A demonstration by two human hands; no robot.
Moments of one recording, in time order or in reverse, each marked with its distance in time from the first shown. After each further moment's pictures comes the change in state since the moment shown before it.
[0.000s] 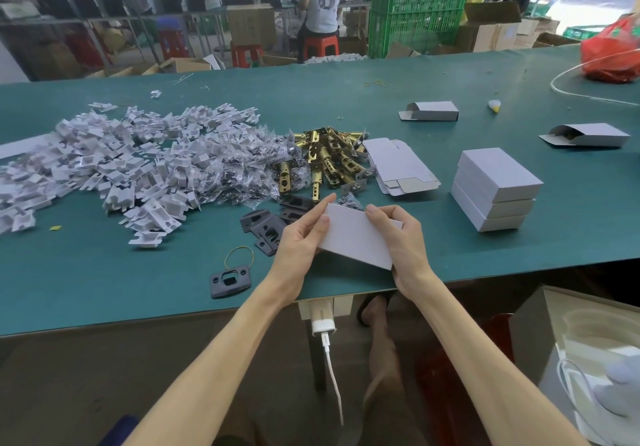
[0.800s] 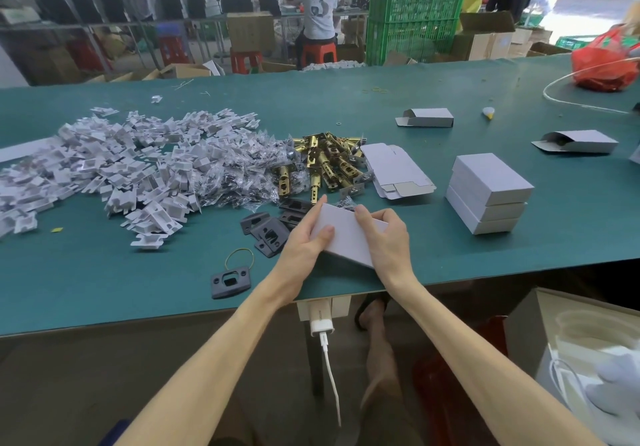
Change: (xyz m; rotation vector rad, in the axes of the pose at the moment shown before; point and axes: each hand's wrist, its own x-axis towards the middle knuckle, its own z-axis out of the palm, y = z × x) left_hand 0.004 -0.004 -0.002 0.152 -0.042 -0.005; right_hand 0.008 0.010 0.014 -0.309 0.132 -0.117
